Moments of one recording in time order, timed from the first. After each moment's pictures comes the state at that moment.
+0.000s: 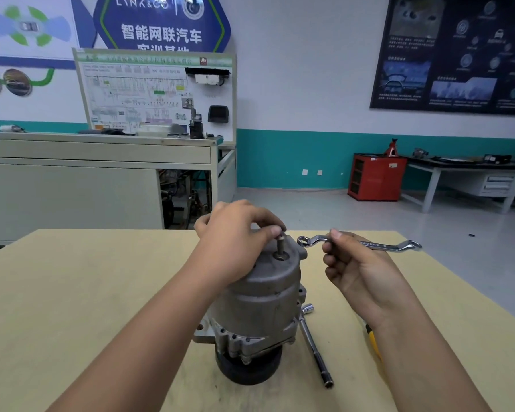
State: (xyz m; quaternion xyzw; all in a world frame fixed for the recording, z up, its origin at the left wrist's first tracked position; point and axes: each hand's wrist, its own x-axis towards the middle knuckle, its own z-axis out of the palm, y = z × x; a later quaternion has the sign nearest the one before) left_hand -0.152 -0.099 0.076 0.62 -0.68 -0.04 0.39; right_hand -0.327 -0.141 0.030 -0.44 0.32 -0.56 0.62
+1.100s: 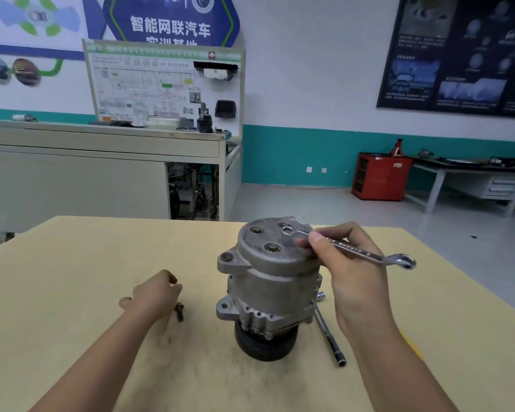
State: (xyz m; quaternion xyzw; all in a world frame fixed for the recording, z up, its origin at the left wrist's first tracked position) left_hand -0.002 -0.120 -0.074 0.87 -0.43 -0.12 0.20; right_hand -0.274 -0.088 0.022 -0.55 0.30 -0.67 0.41
